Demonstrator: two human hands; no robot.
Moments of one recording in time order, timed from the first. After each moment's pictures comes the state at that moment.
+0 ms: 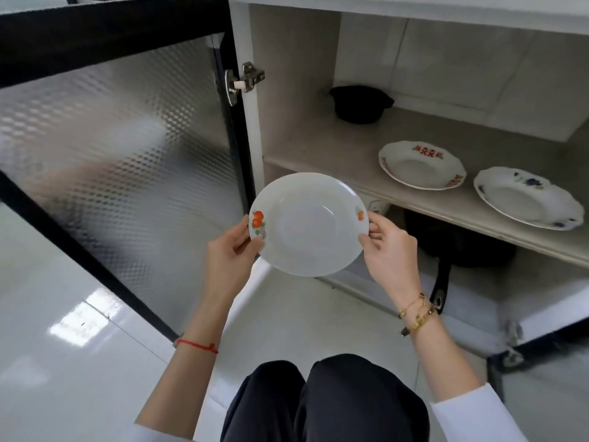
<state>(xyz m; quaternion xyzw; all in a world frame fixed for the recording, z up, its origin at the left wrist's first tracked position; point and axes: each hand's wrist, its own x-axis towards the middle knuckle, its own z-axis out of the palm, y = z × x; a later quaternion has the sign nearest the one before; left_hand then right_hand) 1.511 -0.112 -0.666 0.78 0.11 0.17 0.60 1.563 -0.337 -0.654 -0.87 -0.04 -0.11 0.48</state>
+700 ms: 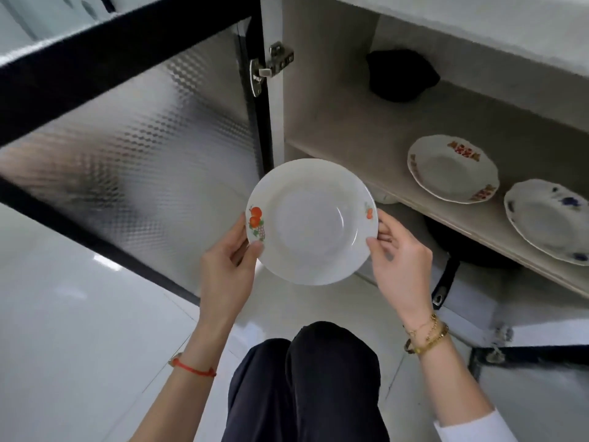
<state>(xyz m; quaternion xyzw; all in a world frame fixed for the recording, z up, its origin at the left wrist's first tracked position) 1.497 -0.110 -0.591 0.76 0.22 0.16 0.59 1.573 -0.322 -0.592 -0.88 -0.07 -0.06 0.48</state>
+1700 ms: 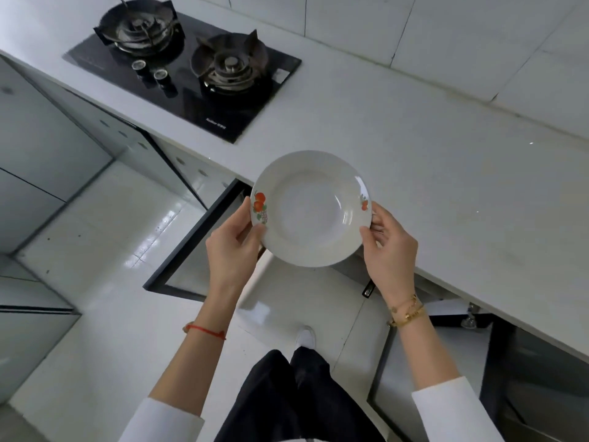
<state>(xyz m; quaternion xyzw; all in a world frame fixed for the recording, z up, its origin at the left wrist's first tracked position) 1.556 -0.160 -0.135 0.78 0.21 0.12 0.58 1.606 -0.377 -0.157 -0.85 -0.01 -0.06 0.52</state>
